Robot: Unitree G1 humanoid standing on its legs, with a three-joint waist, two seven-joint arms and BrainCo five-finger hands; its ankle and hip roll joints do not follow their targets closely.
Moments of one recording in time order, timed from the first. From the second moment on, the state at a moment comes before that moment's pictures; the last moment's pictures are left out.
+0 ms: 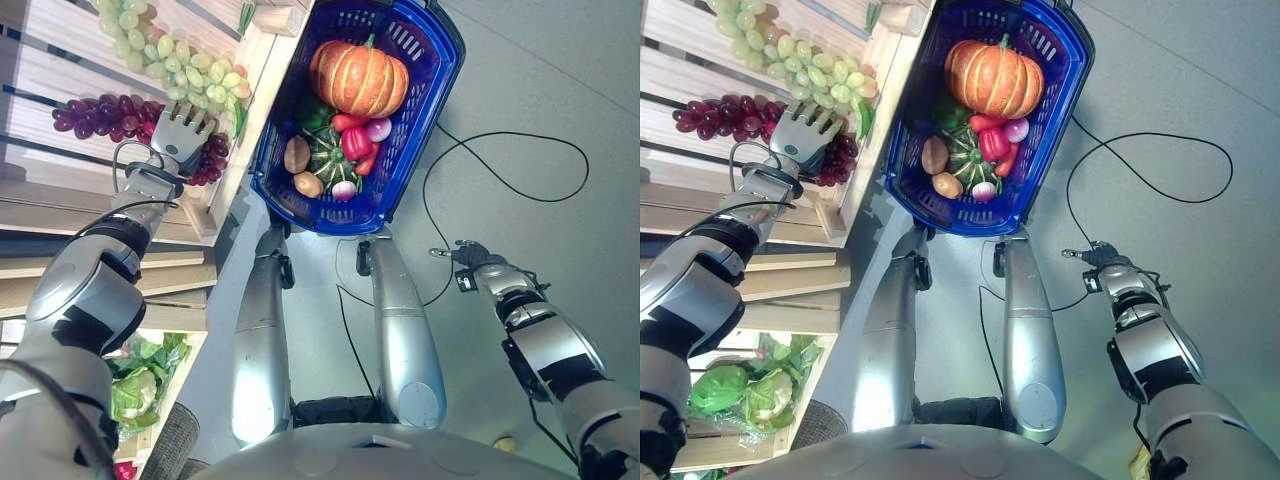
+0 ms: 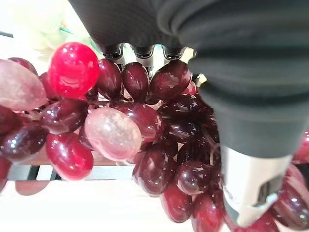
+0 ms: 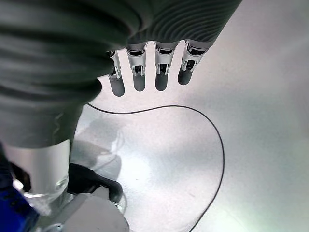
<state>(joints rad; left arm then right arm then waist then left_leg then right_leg) -1.01 0.70 -0.86 1.14 1.02 0.03 0.44 -0.68 -0.45 0.37 1.31 0.21 0.15 -0.06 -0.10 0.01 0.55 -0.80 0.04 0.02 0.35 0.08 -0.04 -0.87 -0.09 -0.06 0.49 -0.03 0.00</state>
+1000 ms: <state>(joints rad) -1.03 0.70 -0.78 1.20 0.41 0.02 0.31 -0.69 -0.47 0.38 1.31 0.25 0.15 -0.06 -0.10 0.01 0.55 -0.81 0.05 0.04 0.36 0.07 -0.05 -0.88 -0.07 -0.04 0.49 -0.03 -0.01</state>
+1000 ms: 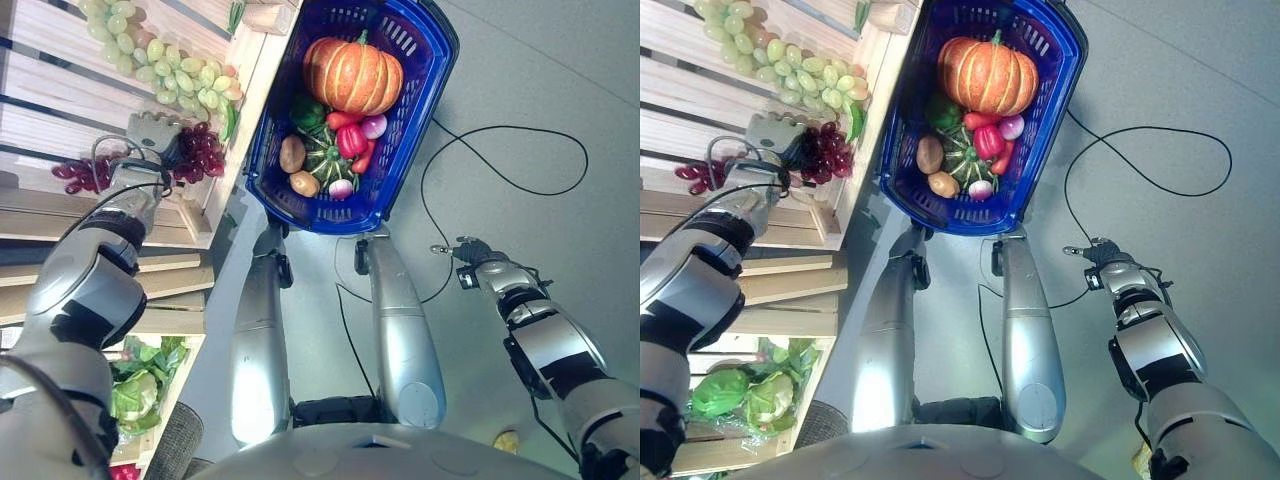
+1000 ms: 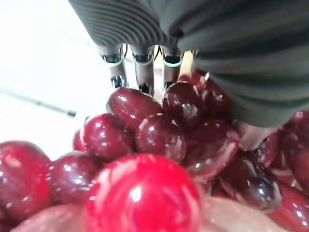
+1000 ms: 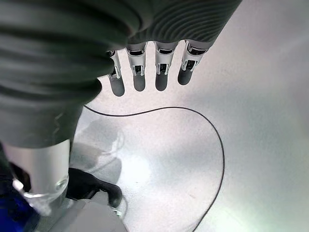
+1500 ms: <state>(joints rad) -0.86 0.71 -0.41 0.99 -0.40 -0.18 0.09 -0.66 -0.49 0.30 1.12 0.41 -0.05 -0.12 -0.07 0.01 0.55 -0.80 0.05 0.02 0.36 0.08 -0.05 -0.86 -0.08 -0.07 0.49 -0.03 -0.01</state>
